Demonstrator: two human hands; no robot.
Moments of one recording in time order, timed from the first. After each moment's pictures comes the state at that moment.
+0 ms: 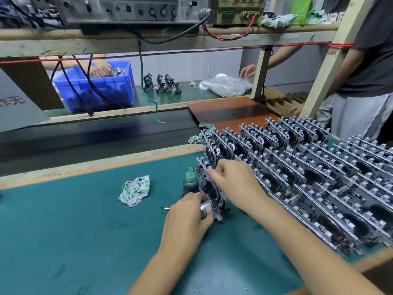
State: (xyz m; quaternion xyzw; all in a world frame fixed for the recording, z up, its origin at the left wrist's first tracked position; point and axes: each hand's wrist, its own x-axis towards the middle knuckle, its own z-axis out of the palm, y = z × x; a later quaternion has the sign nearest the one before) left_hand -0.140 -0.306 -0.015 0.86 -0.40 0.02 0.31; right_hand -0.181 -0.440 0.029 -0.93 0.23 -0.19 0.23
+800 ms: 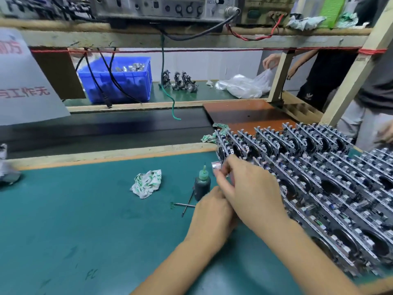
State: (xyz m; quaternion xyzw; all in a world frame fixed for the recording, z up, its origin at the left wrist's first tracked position) left_hand -0.152 -0.331 -0.004 0.81 -0.51 0.06 0.28; right_hand -0.202 -0.408 0.052 -0.95 0.19 -0.25 0.08
